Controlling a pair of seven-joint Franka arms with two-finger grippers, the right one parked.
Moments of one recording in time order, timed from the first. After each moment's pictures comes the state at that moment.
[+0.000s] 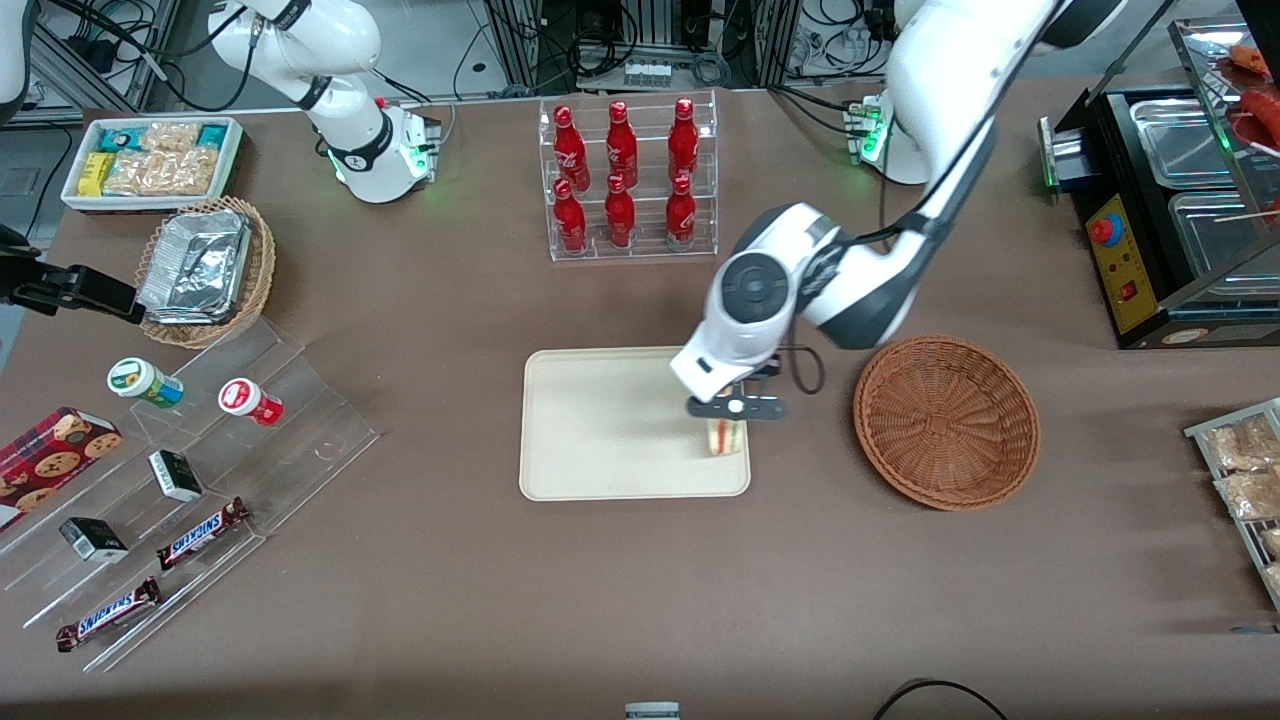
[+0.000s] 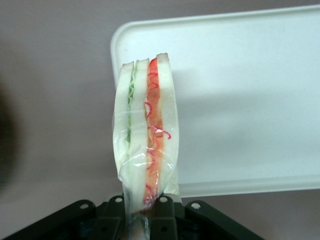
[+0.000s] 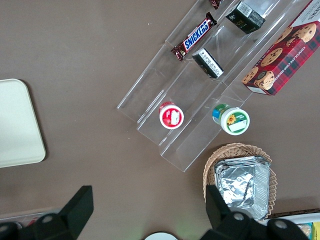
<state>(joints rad) -0.35 0.57 -0.39 -1.59 0.18 2.03 -0.72</state>
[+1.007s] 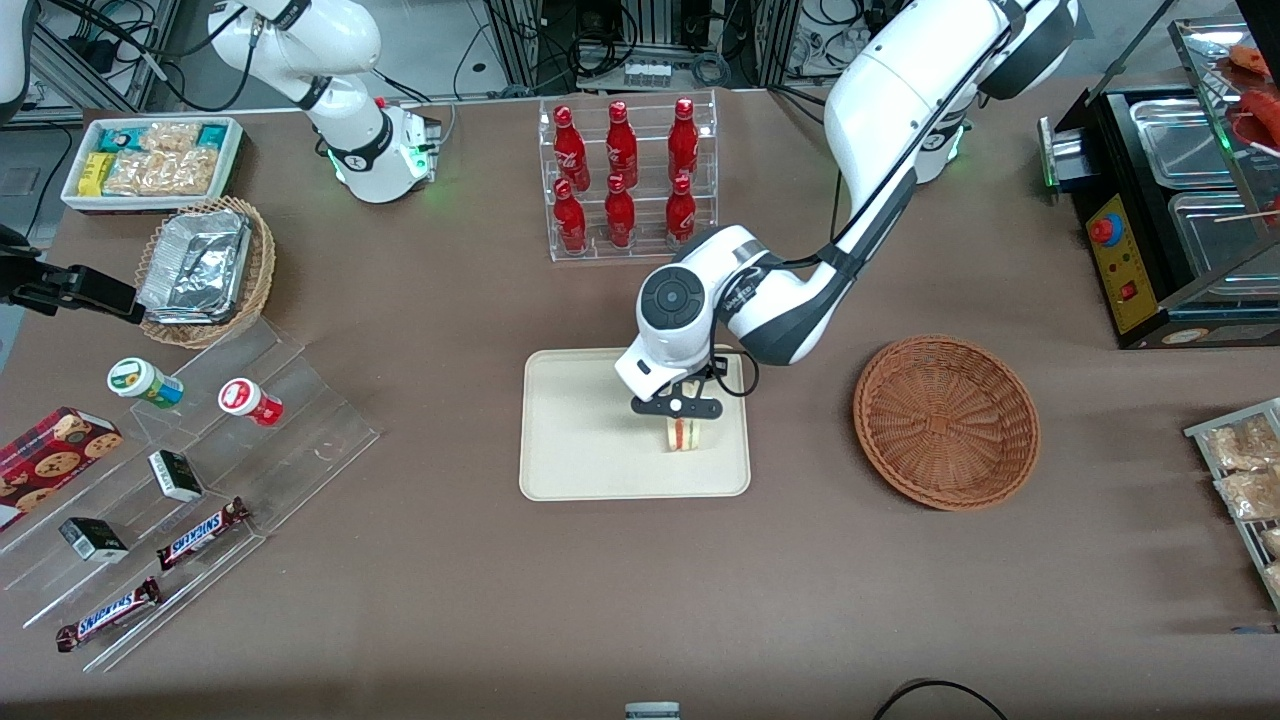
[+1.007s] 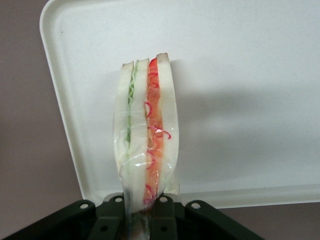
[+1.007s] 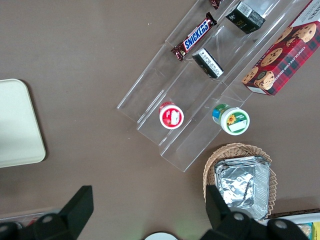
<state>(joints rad) -0.44 0.71 -0.39 -1.50 0.24 2.05 -0.78</state>
